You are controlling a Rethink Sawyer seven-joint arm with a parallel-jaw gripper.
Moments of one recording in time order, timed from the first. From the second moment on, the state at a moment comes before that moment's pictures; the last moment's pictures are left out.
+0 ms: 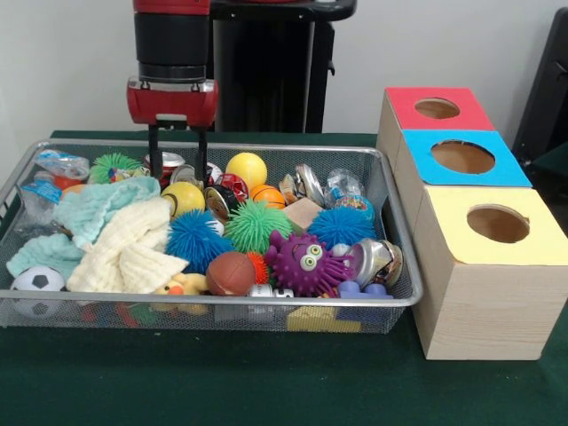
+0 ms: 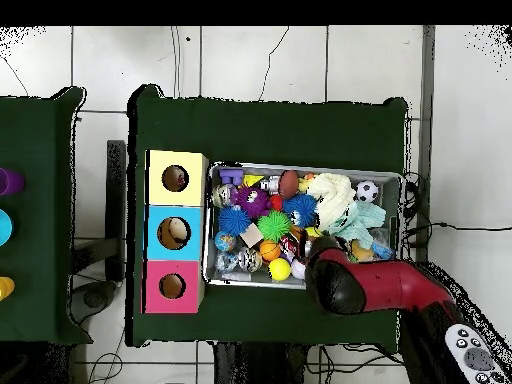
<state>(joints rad) -0.78 -0.71 0.35 1.90 -0.69 0.20 1.85</state>
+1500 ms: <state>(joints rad) -0.94 -0.66 0.47 1.89 -0.70 0.21 1.85</state>
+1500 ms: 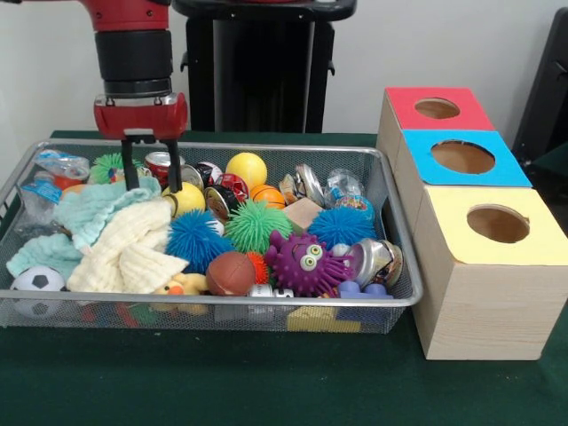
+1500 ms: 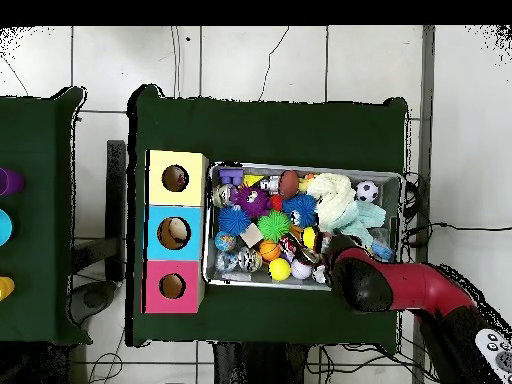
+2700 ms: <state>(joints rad) -1.01 -0.84 0.54 2.02 -0.72 0.25 1.85</state>
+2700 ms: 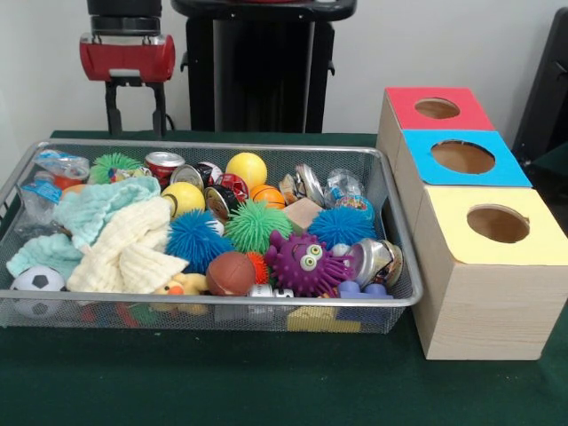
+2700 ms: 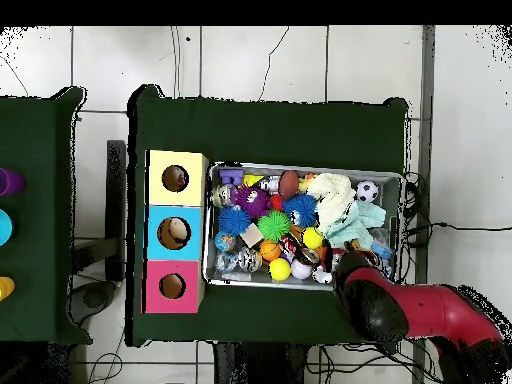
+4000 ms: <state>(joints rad) -1.05 -0.74 0.54 2.02 -0.85 0.25 1.85</state>
